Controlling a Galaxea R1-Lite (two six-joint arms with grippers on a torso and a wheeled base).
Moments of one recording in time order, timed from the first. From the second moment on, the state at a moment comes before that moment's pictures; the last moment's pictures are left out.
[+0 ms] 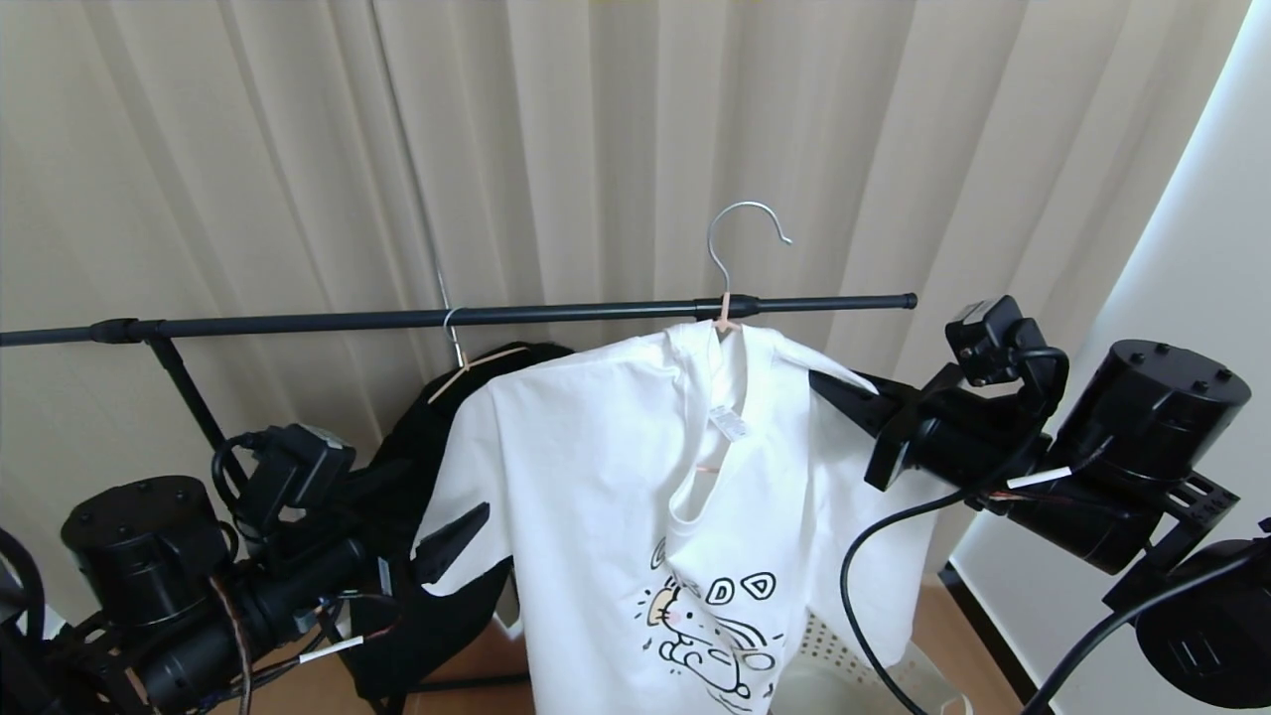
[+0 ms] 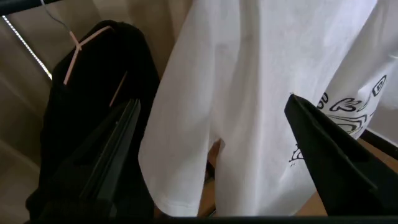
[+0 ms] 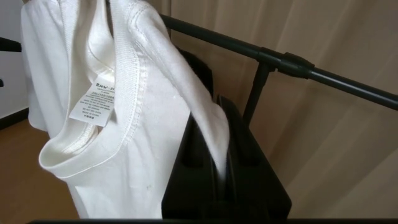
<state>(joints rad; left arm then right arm) -0.23 1.86 -0.15 -1.54 -0.27 0.13 0.38 1.79 -0.55 -1.27 0.31 -0.05</state>
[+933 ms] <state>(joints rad) -0.18 1.97 -0.21 -1.54 -0.21 0.10 0.37 1.78 -0.55 -1.27 0.33 -0.05</state>
